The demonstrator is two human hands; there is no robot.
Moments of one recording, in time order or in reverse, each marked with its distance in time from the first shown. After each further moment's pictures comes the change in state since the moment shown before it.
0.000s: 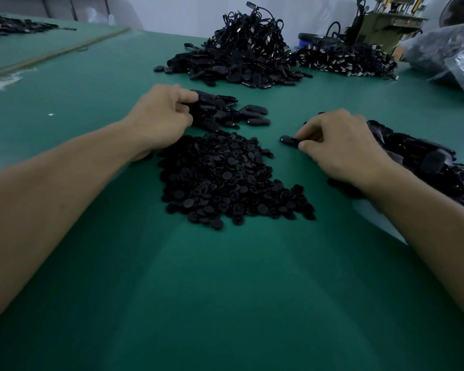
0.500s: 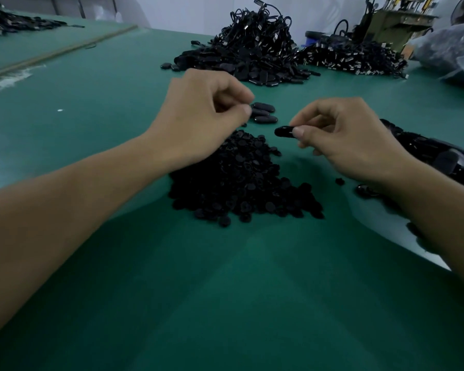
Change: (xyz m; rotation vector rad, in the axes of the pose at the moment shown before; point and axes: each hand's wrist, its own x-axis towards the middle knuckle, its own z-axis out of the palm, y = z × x) left_hand -0.048 0.051 0.010 -0.109 0.112 0.317; right_hand -0.010 -0.011 -0.008 0.379 -0.027 -0.132
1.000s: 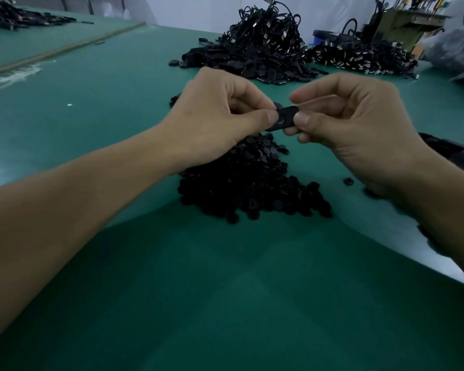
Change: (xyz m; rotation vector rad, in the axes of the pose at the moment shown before) left_hand -0.010 0.013 -0.005 -0.191 -0.147 -0.068; right_hand -0.009 -0.022 0.005 0.541 -0.017 -0.129
